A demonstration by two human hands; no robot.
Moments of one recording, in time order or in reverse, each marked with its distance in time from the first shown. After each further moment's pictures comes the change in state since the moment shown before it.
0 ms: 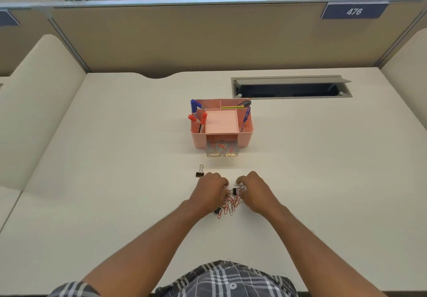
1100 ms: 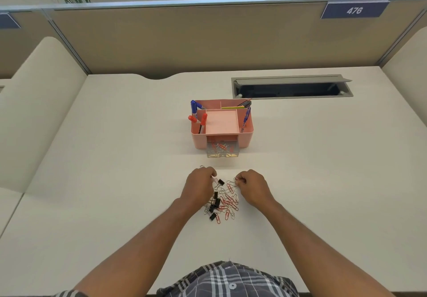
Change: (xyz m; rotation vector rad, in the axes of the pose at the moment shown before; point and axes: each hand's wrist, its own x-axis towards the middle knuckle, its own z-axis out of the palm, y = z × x) left_hand 0.000 -0.022 -0.013 -0.183 0.115 -0.205; right_hand 0.017 -0.010 0.003 0.223 0.146 0.079
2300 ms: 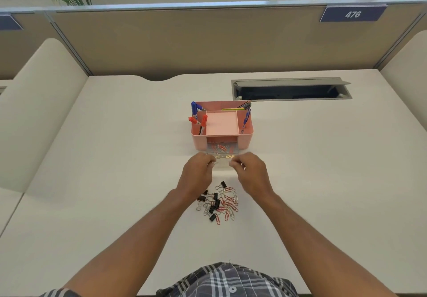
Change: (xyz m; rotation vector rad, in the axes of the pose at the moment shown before) left_hand 0.010 0.014 -0.036 -0.095 0.243 0.188; right_hand 0.003 -0.039 -0.032 0.140 0.252 -0.232
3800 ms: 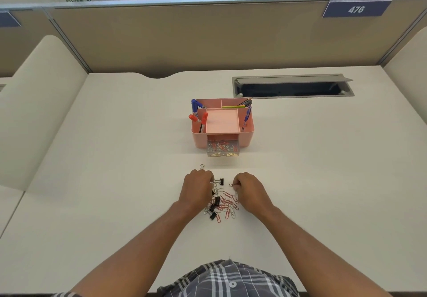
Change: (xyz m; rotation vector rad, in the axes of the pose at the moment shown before) left_hand -0.031 -0.018 0.029 0.275 -0.224 -0.090; right_hand -0.034 0.039 0.032 -0.204 -0.289 0.107
